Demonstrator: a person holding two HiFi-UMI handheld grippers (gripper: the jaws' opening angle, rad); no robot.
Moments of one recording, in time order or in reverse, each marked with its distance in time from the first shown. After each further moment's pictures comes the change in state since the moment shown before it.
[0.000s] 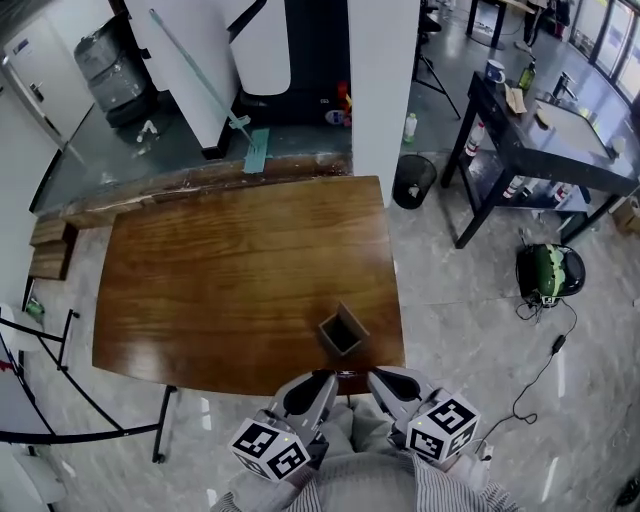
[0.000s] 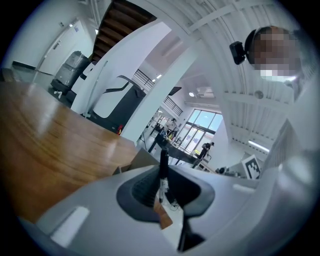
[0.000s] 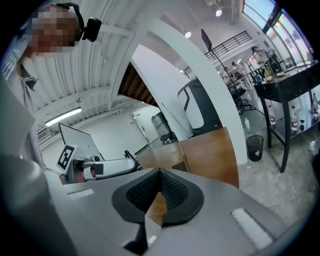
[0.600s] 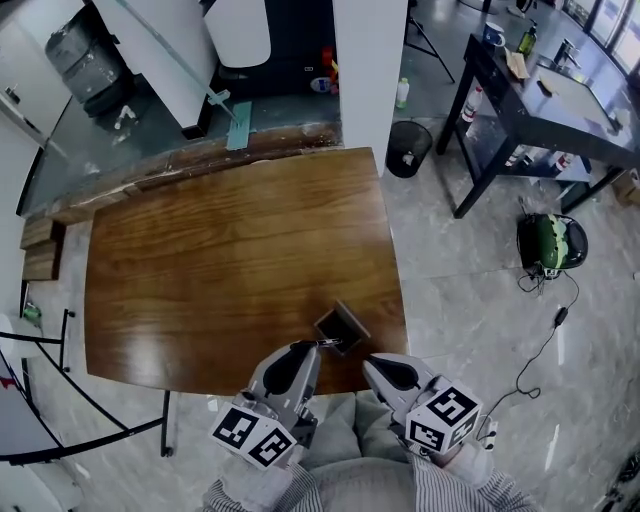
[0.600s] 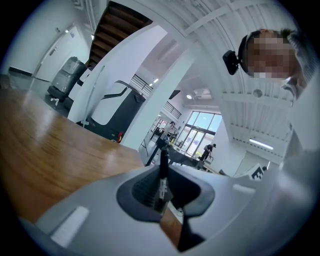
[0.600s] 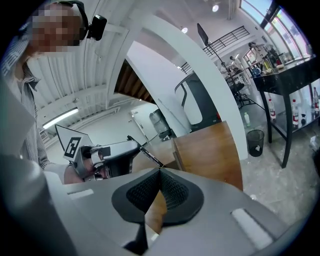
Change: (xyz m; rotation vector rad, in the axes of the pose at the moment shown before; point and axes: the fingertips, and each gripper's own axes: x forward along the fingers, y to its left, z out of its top) left arm 0.032 0.042 0.038 0.049 -0.045 0.006; right arm 0.031 -0.024 -0.006 0.034 0.034 0.000
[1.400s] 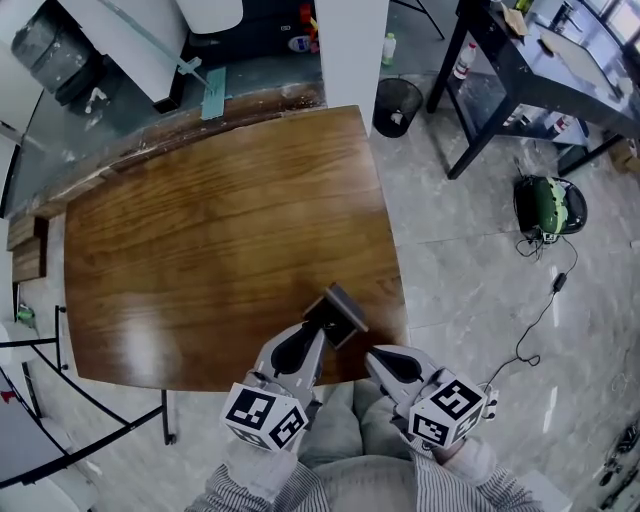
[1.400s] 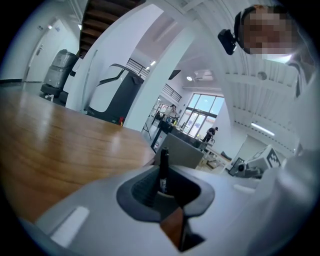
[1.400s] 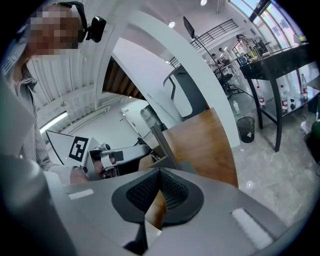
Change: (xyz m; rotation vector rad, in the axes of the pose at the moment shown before) left arm 0.043 0.029 -0.066 0.062 0.195 0.021; right arm 0.006 -0.030 -0.042 0.106 0.054 -0.064
